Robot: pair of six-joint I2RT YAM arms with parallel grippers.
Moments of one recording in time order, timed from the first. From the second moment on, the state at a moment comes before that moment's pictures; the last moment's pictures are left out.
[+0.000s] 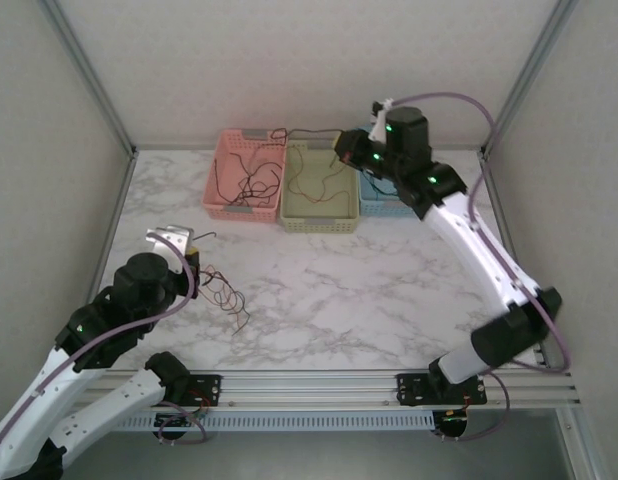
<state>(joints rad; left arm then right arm) -0.70 0.56 0.92 -0.85 -0.45 -0.17 0.52 1.59 1.72 -0.47 -0.18 0.74</state>
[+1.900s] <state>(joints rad) -0.70 0.49 0.87 -0.86 -0.45 -0.19 0.76 2.64 2.64 -0.73 0.04 0.67</state>
